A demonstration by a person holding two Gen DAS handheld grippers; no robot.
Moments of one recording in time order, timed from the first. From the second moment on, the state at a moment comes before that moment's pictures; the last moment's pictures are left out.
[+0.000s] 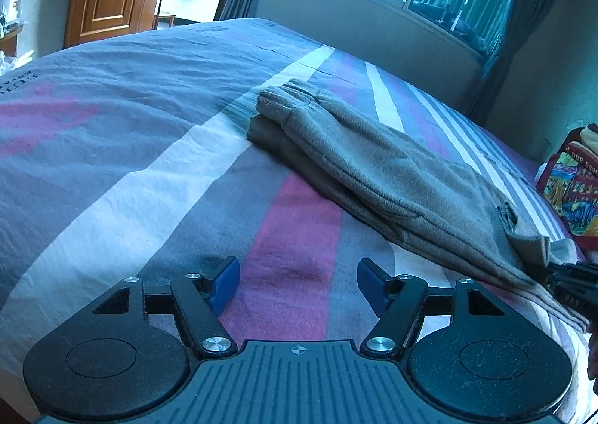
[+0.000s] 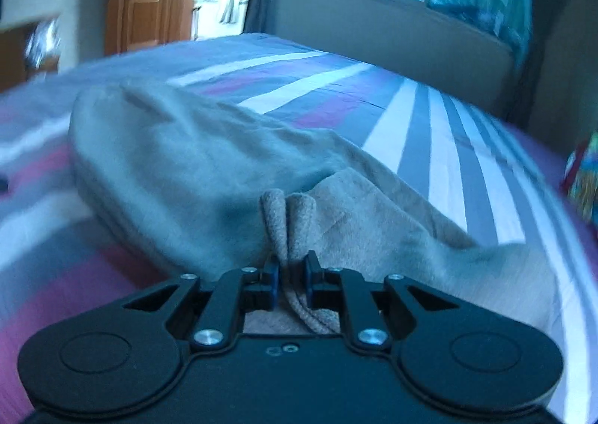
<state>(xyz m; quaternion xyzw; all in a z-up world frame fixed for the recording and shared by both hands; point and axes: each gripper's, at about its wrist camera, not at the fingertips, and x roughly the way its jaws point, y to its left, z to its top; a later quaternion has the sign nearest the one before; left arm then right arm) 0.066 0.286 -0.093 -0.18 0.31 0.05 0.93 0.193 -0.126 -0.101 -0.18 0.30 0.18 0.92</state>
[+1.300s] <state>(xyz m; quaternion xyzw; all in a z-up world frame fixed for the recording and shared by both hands) 0.202 0.099 -0.084 -0.27 0.31 -0.22 0.89 0.149 -0.332 -0.119 0.10 0.29 0.07 0.95</state>
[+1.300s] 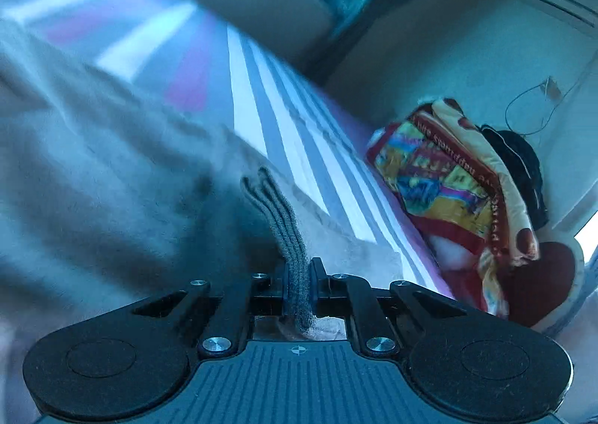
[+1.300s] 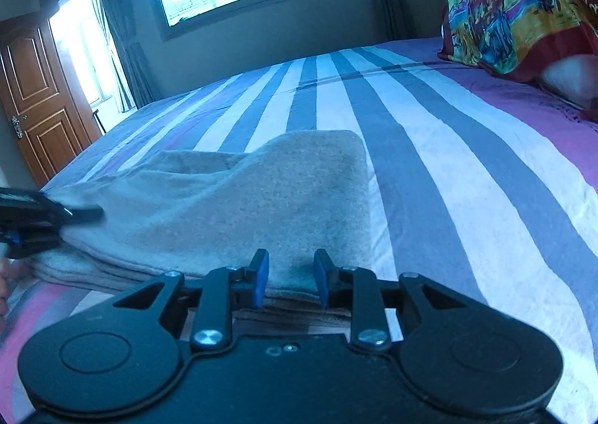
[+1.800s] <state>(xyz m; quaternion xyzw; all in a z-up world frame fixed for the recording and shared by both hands) 0.237 0.100 -0.070 -0.21 0.31 -0.18 0.91 0.167 -0.342 -0.100 0.09 0.26 0.08 0.96</state>
